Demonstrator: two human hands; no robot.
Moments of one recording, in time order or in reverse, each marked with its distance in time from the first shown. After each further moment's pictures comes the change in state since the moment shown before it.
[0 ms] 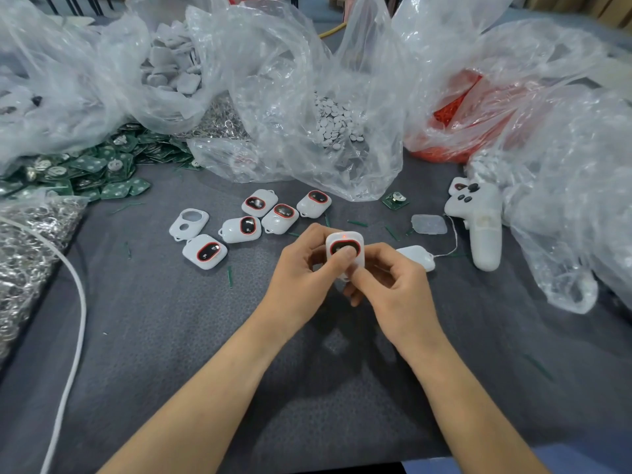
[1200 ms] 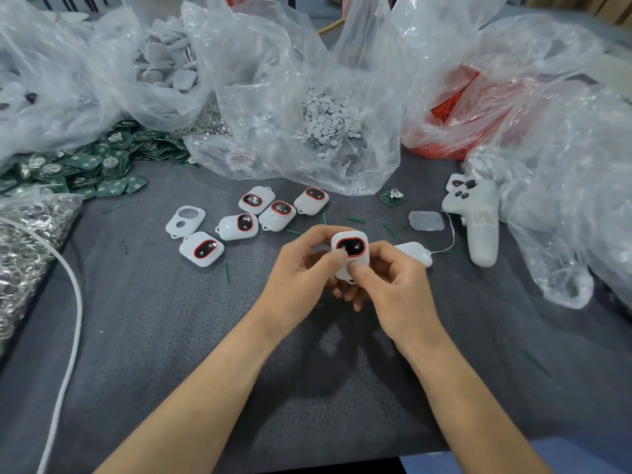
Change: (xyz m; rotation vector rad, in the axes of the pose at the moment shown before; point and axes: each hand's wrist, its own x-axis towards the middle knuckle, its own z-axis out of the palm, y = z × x) left_hand -0.003 0.005 0.002 -0.125 -0.063 -0.057; right_hand -0.002 0.000 -0.001 0.071 -0.006 0.063
